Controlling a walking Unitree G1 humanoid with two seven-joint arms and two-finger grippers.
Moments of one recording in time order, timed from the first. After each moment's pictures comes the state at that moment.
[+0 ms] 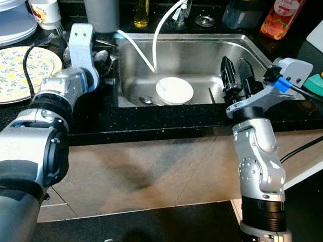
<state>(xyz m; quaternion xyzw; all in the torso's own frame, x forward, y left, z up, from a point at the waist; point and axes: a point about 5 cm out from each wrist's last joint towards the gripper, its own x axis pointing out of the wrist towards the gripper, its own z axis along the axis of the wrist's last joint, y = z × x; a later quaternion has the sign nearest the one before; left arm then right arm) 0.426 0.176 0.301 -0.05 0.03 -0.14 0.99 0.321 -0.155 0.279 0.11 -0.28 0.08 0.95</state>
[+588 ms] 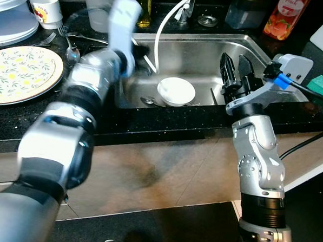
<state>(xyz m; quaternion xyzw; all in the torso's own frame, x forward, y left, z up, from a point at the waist) 0.428 0.116 0.272 0.11 0.05 -0.16 0.98 0.323 -0.155 0.285 0.11 -0.29 0.08 0.95</state>
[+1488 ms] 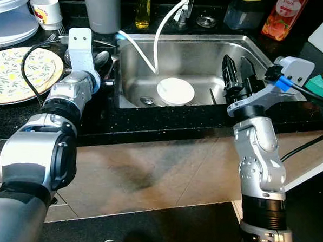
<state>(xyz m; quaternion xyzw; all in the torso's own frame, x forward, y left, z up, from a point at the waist) 0.426 0.180 0.256 -0.06 0.10 -0.01 0.99 0.322 -0.157 0.280 0.11 -0.28 0.08 0.95</state>
